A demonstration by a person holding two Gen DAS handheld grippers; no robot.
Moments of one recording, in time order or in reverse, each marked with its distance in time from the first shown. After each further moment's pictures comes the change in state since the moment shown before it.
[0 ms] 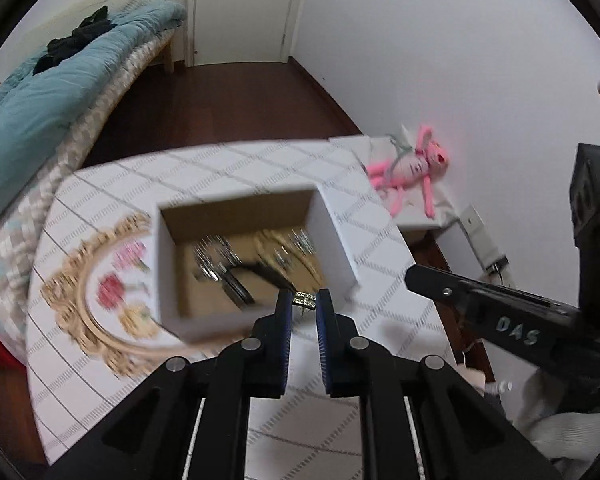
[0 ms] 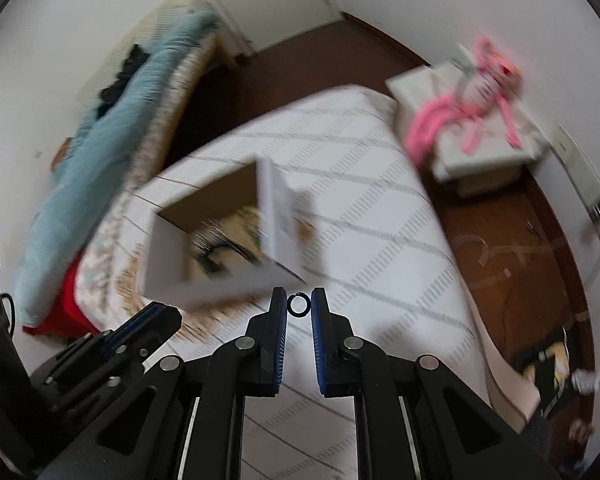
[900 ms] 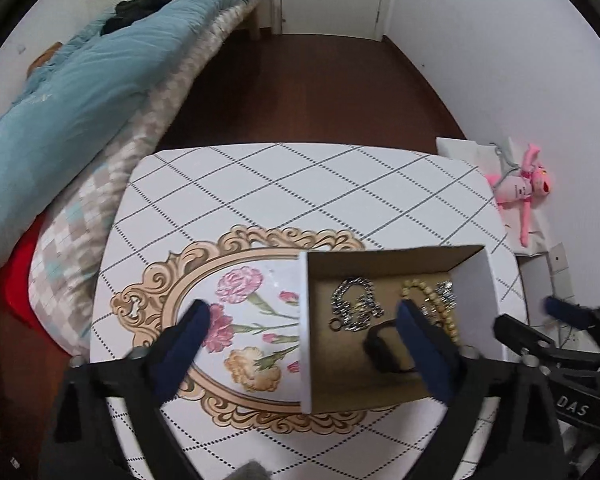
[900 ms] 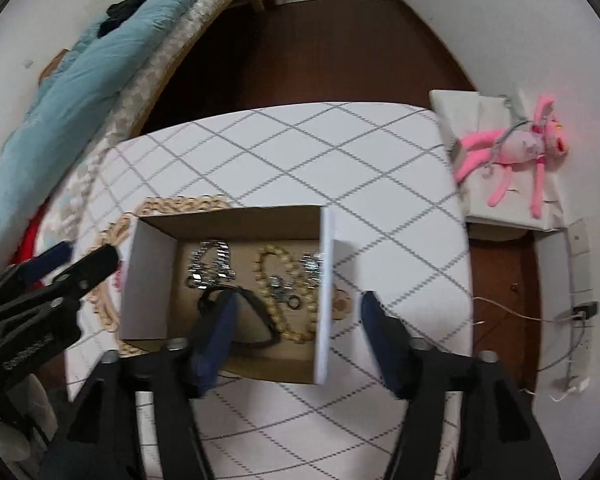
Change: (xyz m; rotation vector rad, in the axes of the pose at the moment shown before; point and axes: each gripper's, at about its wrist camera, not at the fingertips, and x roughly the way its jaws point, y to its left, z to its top) left arm 0.045 0.093 0.040 -0.157 0.111 0.270; right arm 0.079 0.068 0.077 -0.240 0.186 -0.188
